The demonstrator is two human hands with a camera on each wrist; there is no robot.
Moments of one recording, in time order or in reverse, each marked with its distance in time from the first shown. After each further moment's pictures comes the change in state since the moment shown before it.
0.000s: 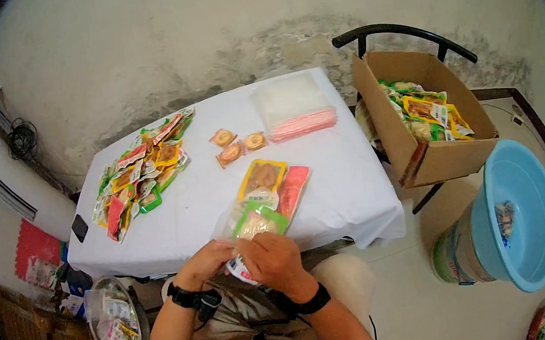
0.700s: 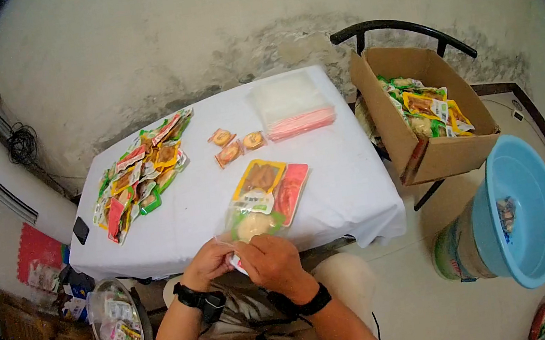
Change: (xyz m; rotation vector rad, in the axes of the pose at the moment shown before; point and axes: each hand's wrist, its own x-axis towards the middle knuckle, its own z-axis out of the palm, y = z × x) left_hand 0.020 -0.030 -0.004 -0.425 -0.015 0.159; right_hand -0.002 -0.002 0.003 0.037 0.013 0.019
